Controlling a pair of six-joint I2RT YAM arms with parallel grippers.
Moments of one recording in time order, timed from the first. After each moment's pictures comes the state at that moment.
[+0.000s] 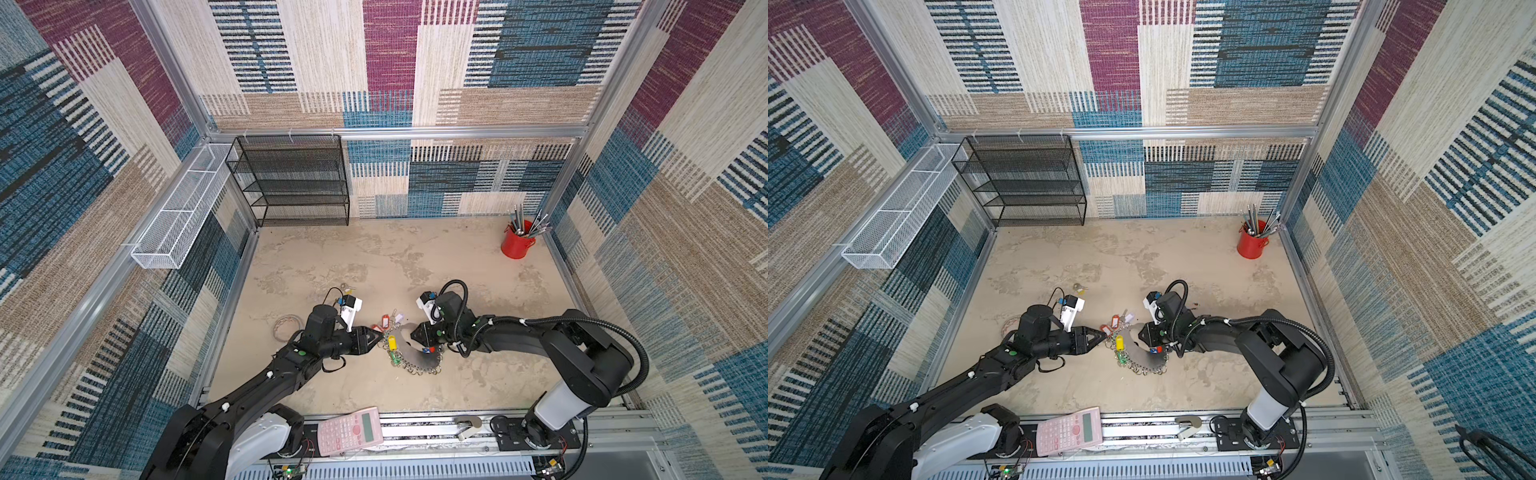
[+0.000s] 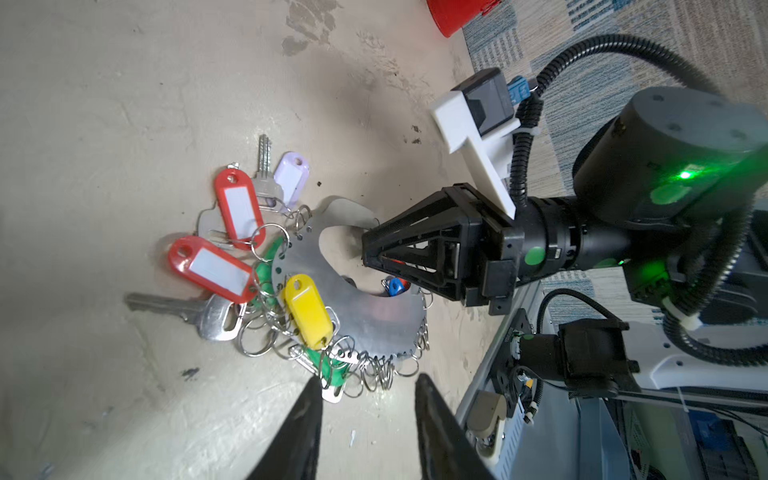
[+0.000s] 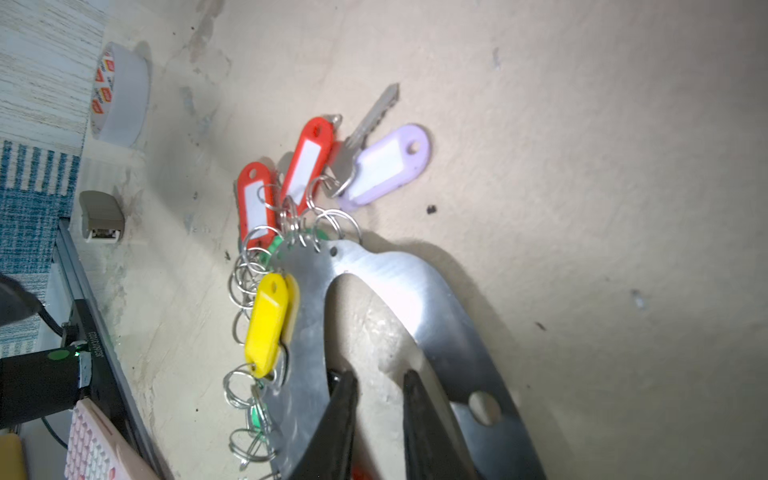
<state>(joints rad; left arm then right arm) -0.47 1.06 0.39 0.05 0.54 -0.61 0.68 1.64 0.68 0.09 -0.34 0.49</state>
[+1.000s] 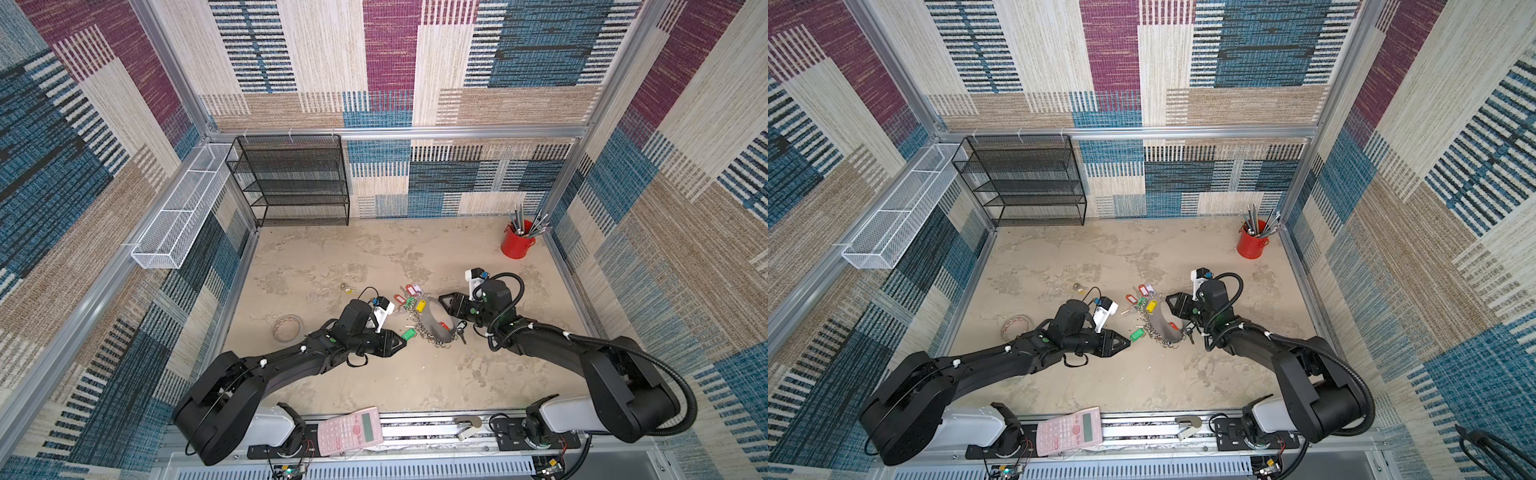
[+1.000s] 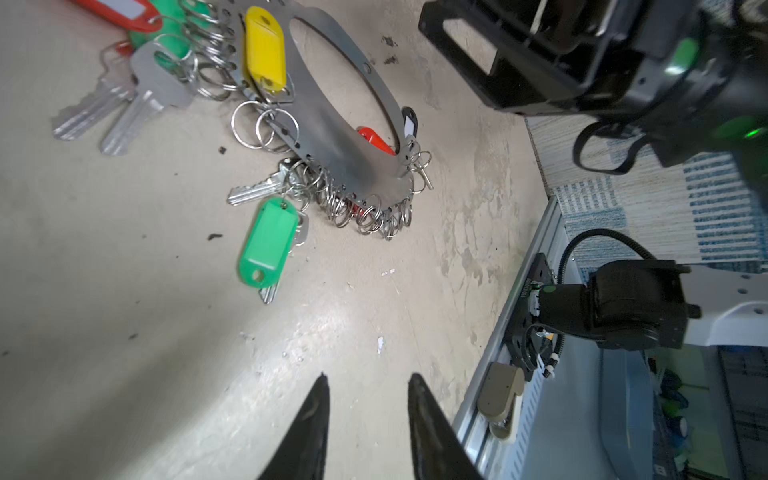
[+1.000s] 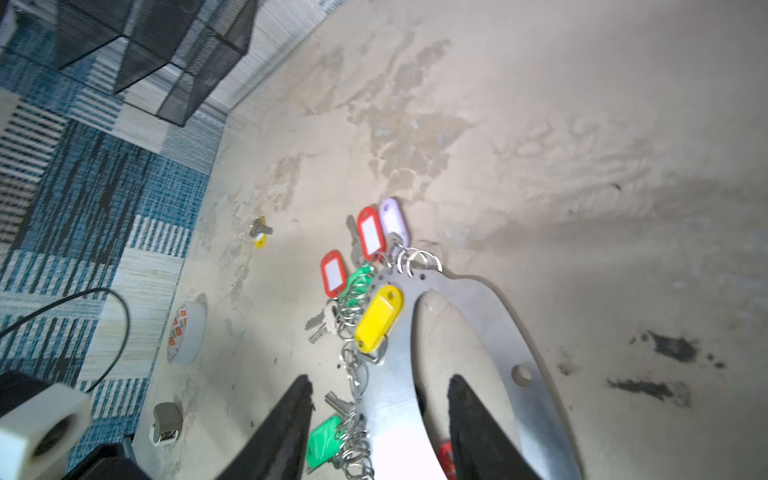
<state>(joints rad) -0.70 1.39 0.57 0.10 0.50 -0.52 0.38 1.35 0.52 0.30 -0.31 0.65</state>
